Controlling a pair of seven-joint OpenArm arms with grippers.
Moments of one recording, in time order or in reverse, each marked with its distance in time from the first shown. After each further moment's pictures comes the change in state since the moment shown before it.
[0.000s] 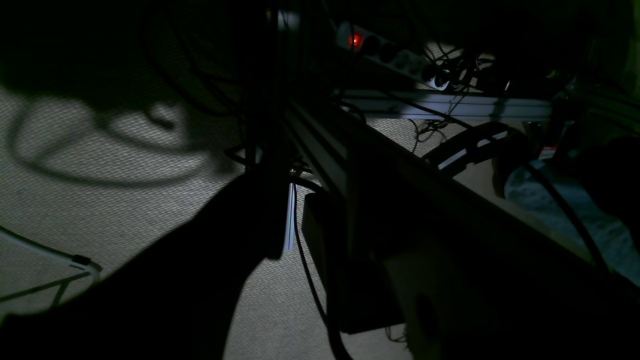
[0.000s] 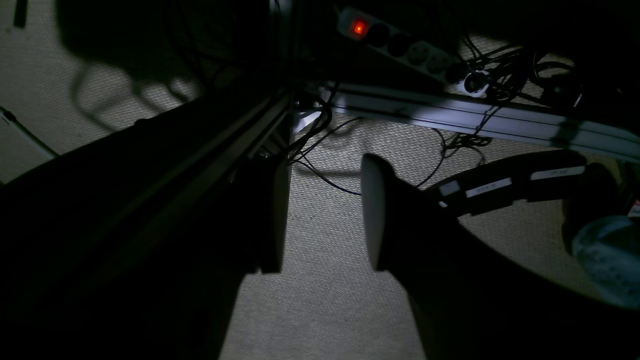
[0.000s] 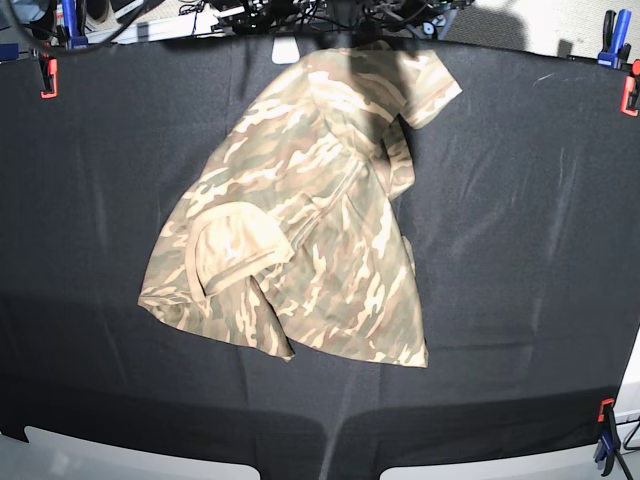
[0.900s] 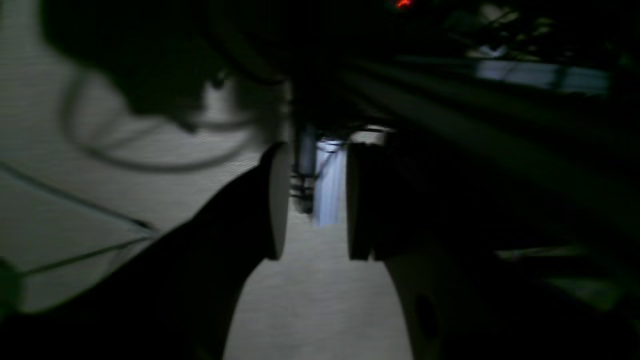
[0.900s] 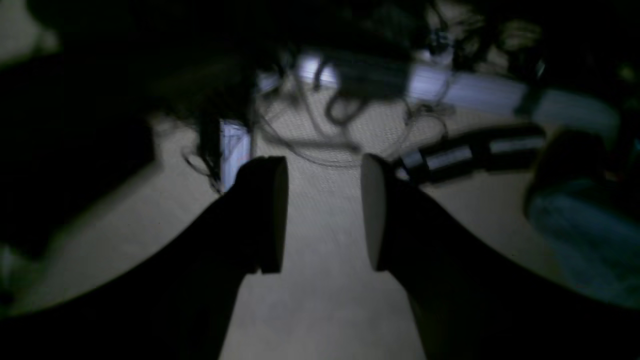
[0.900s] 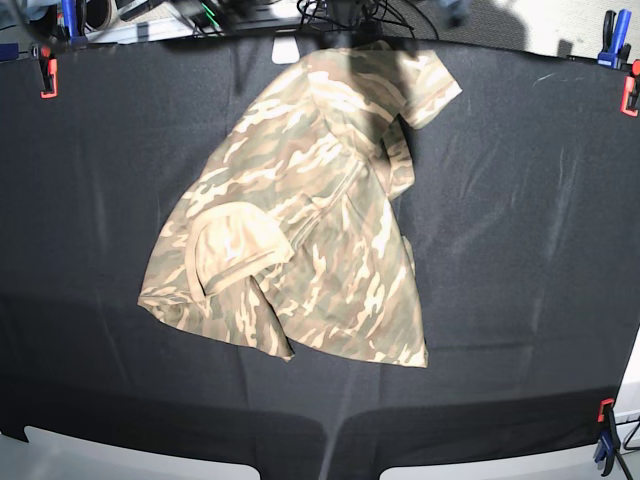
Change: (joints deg) left arm 12.3 -5.8 0.0 13.3 0.1 -0.7 0.8; right arm -5.8 12.0 0.0 0.3 0.2 6.2 1.1
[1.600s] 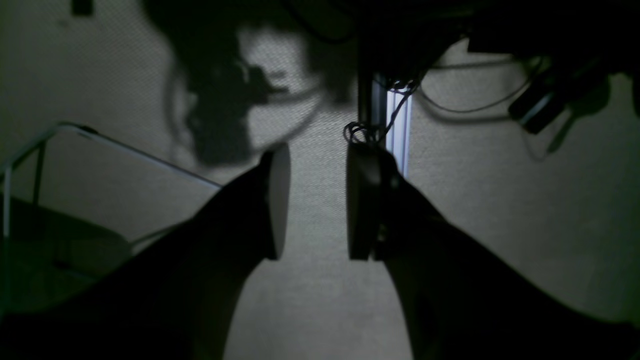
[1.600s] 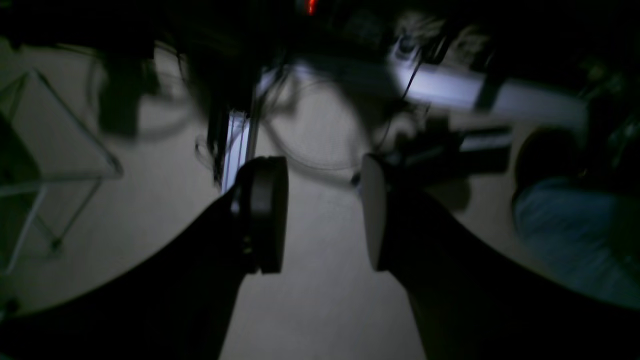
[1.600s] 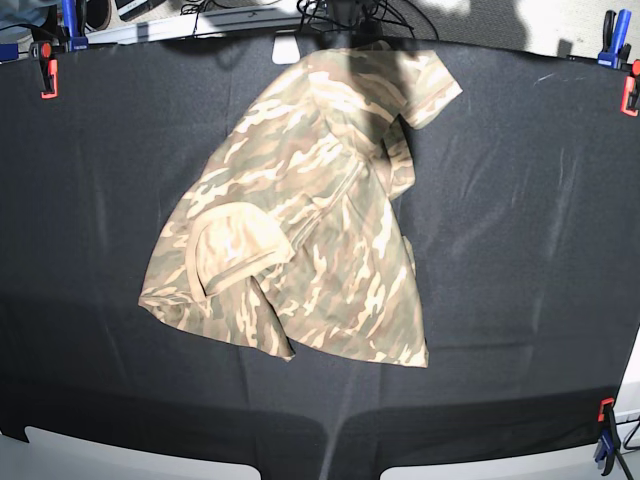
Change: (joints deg) left arm 28.5 -7.5 0.0 30.4 -0.2 -0.2 0.4; right arm -24.3 22.1 0.3 0.2 -0.1 23.1 50.0
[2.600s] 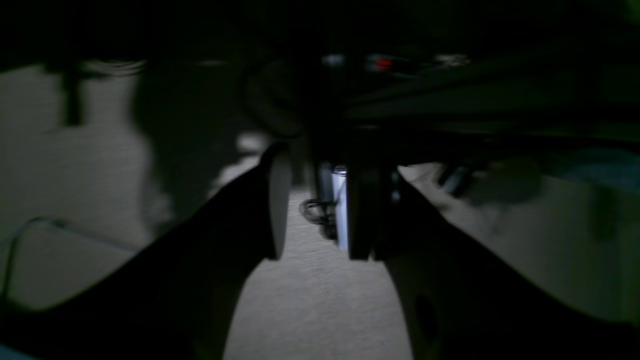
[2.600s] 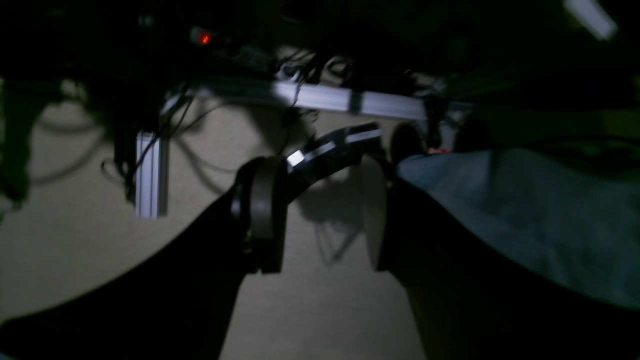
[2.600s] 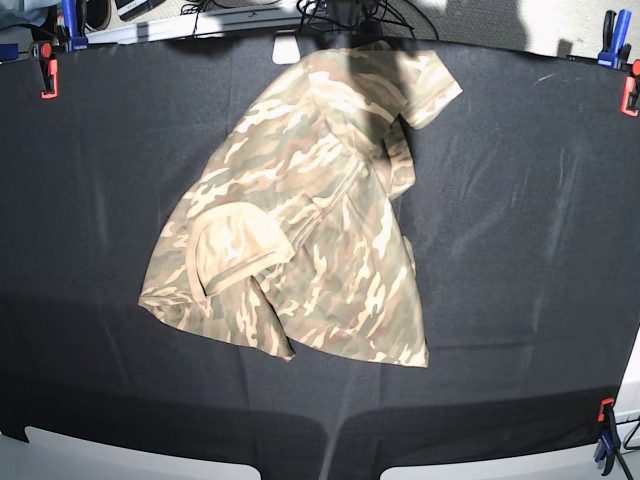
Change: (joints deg) left arm 11.3 0.1 0.0 27.5 -8.3 -5.3 3.3; right arm -23.9 4.0 27.8 19.7 -0.1 0.0 -4.9
